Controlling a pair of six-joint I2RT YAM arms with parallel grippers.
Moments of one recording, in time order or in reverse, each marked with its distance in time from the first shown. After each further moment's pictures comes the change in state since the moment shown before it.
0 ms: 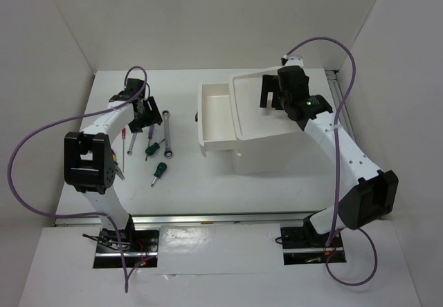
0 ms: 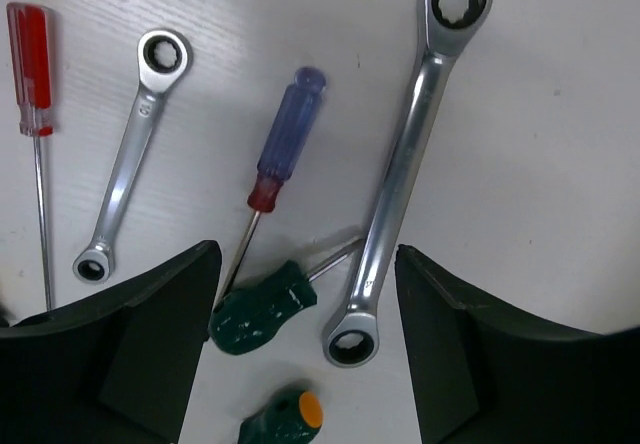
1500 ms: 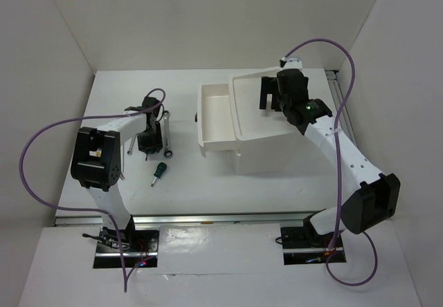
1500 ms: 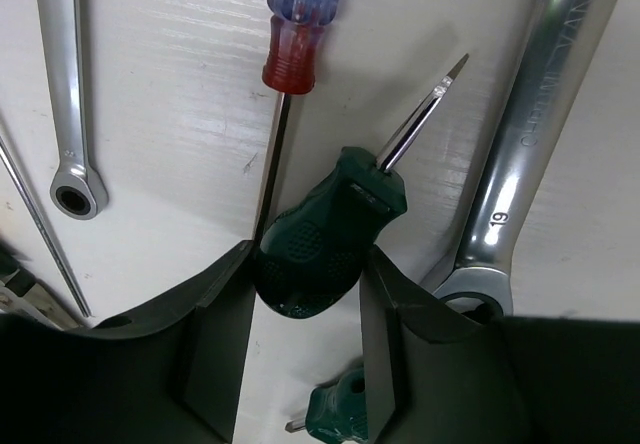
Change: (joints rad) left arm -0.099 0.035 -0.159 -0.089 -0.115 0.132; right arm 0.025 -0.034 -0.042 0.042 0.031 -0.025
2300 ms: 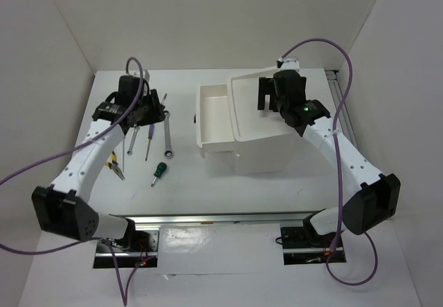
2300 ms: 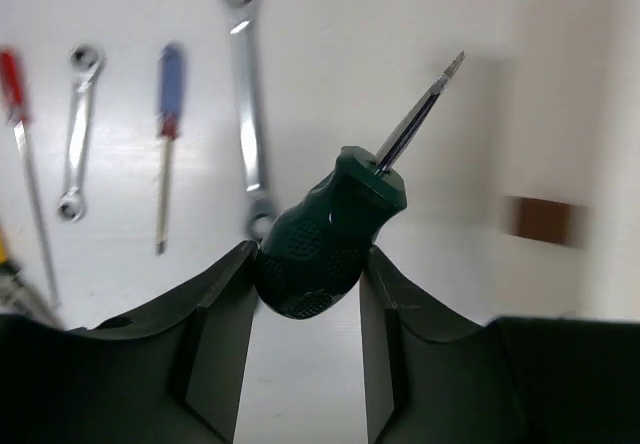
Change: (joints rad) left arm -0.063 -0.430 0.082 -0.043 0.124 -0.037; right arm 0.032 -0.006 -0.004 0.006 0.041 -0.010
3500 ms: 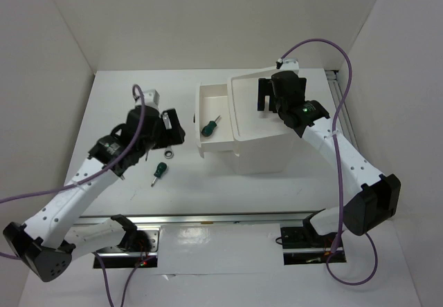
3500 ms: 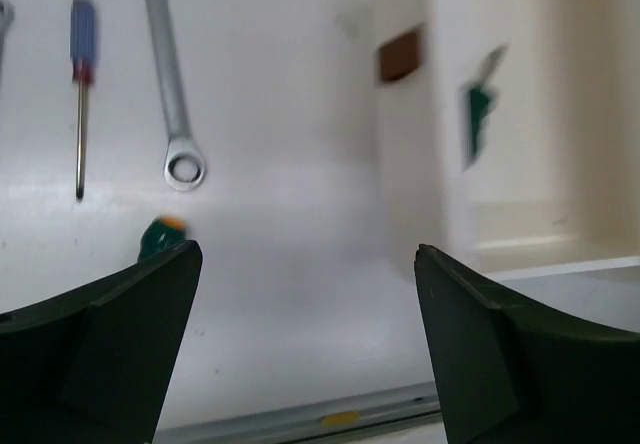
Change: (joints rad) left arm -0.358 -0.342 -0.101 0.019 -0.187 -0.200; right arm 0.021 -0.003 0.002 -0.019 0.051 0.008
